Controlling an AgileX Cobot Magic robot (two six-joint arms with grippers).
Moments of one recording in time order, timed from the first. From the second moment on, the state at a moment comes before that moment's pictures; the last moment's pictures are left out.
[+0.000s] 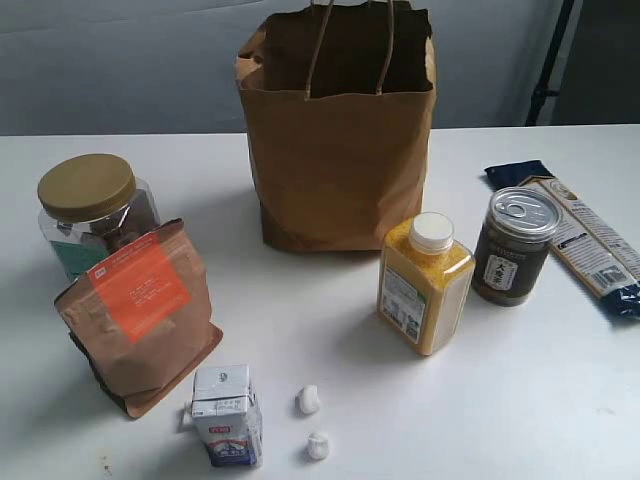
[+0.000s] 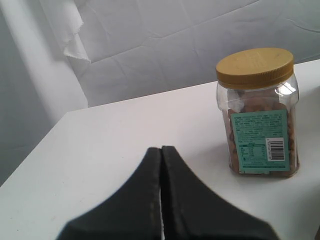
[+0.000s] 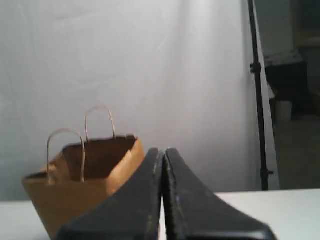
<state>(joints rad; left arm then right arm) 0.12 0.00 0.00 -0.01 0.24 0.27 0.31 0.22 -0.54 0.29 0.33 -0.12</state>
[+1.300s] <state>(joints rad) 0.12 0.00 0.00 -0.01 0.24 0.27 0.76 1.72 -1.44 0.01 1.18 -0.07</state>
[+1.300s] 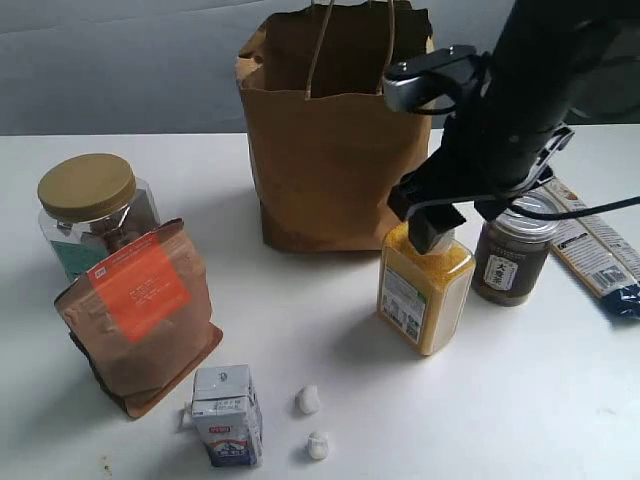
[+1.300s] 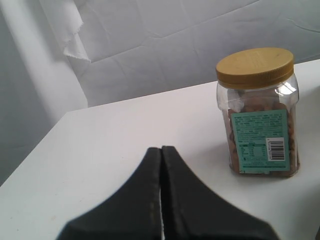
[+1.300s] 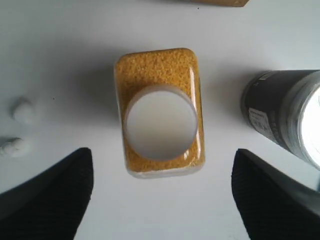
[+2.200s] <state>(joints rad) 0.12 0.00 0.00 -0.01 0.24 0.27 0.78 1.62 -1.04 0.12 0.65 -0.08</state>
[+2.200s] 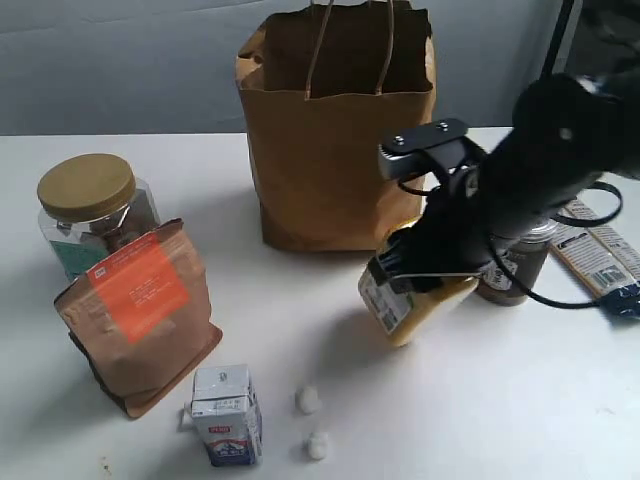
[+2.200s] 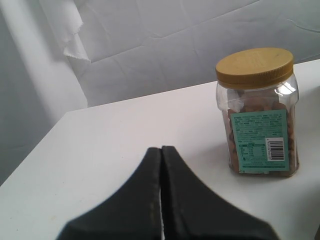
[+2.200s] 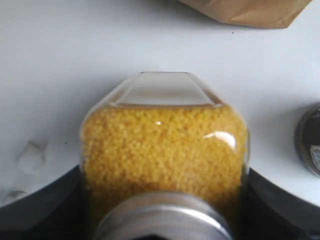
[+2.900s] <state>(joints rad) 0.12 0.00 0.00 -0.01 0.24 0.27 0.78 0.99 -0.61 0.22 -0.09 -0.08</state>
